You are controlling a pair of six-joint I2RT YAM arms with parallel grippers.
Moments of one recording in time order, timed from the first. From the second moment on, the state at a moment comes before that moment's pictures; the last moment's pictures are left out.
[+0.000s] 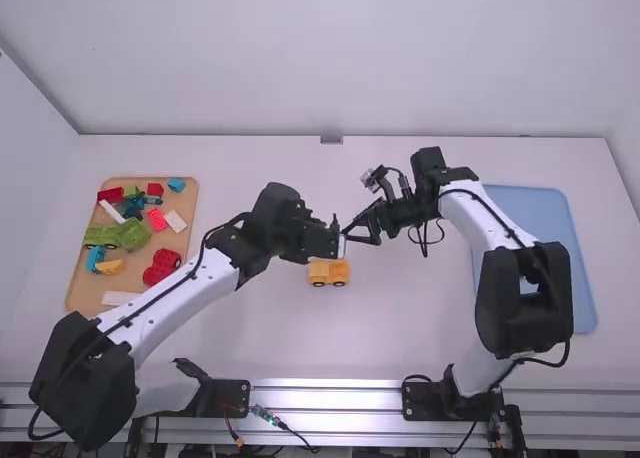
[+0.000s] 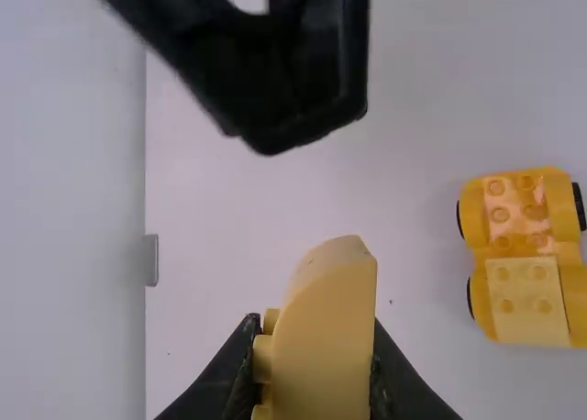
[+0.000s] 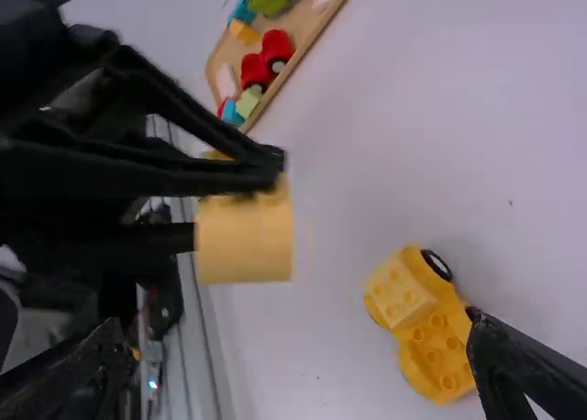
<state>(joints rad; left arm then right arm) -0.52 1.36 0.90 -0.27 0.20 1.18 0.19 1.77 1.27 -0.93 -1.08 -0.57</state>
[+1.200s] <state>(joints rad) -0.60 1.39 0.90 -0.14 0.24 1.30 0.22 1.77 1.29 -0.98 -1.06 -0.78</state>
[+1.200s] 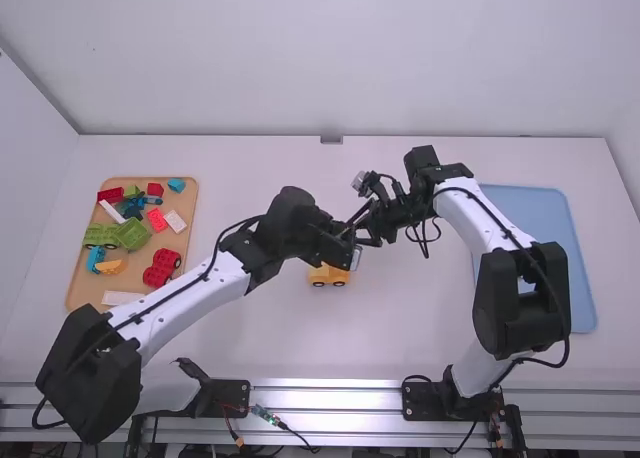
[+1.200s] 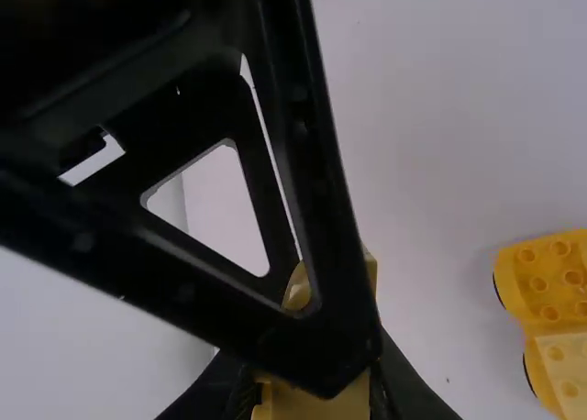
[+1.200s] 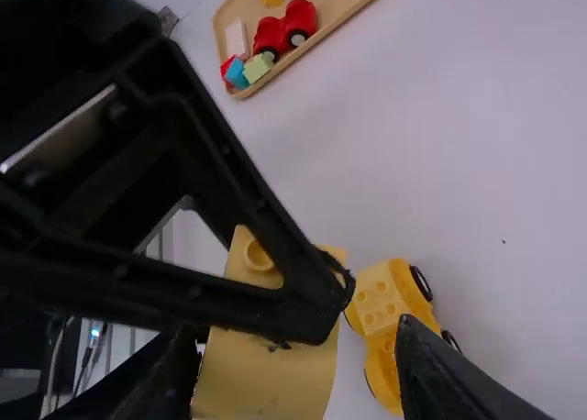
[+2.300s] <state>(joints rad) -0.60 1.41 0.90 -0.12 0.22 1.30 0.22 1.78 1.27 -0.95 -1.08 -0.69</state>
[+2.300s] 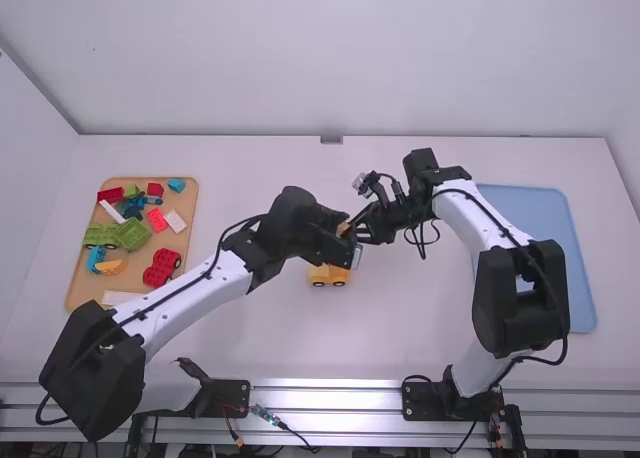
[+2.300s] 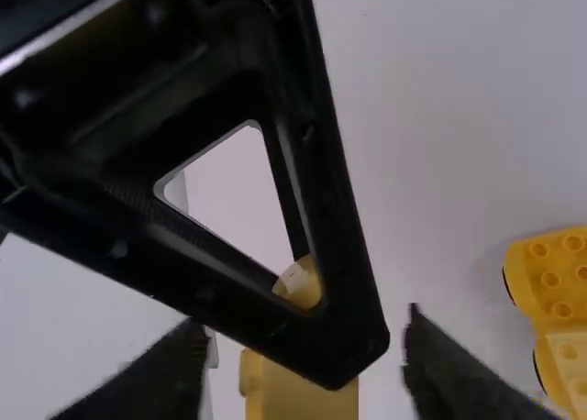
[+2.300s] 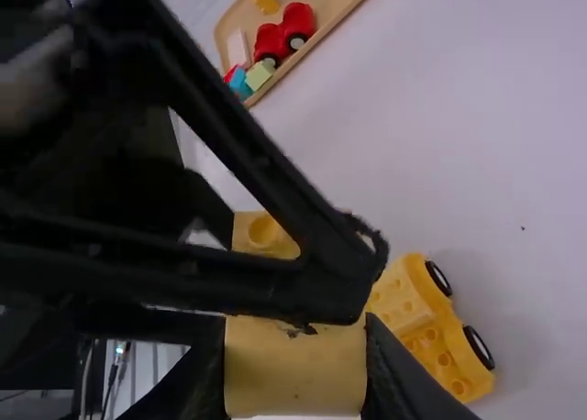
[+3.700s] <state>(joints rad) -0.30 1.59 1.18 -0.59 0.88 0.84 0.23 1.71 1.27 -0.95 -0.79 -1.27</state>
